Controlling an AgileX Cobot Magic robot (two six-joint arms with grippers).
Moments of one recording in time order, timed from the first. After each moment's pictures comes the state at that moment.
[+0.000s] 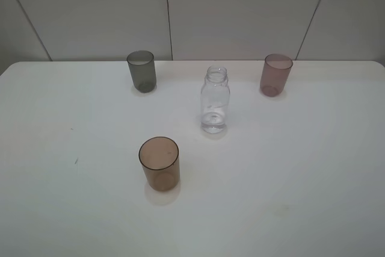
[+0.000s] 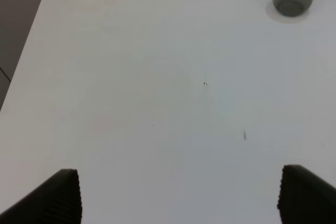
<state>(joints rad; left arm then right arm) -0.09 -0.01 -0.50 0.11 1.06 -0.02 -0.10 0.00 -0.52 -0.11 1.07 0.05</state>
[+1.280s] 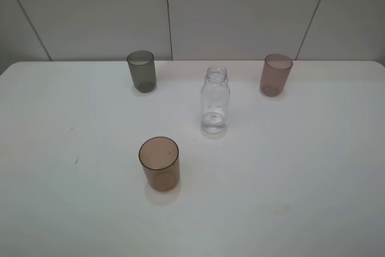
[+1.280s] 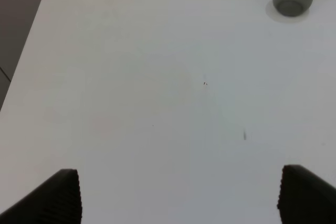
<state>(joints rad) -0.09 -0.01 -0.50 0.11 1.06 -0.02 -0.10 0.00 -0.52 -0.11 1.07 0.05</state>
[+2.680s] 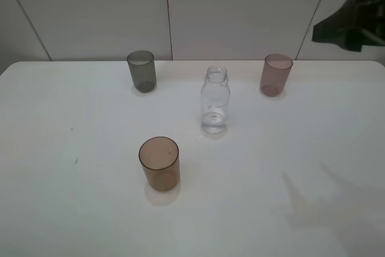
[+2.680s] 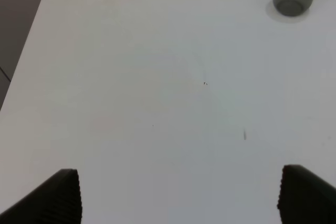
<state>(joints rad) -0.09 -0.01 -0.50 0.11 1.06 -0.02 0.23 0.97 -0.72 0.11 0.45 0.05</state>
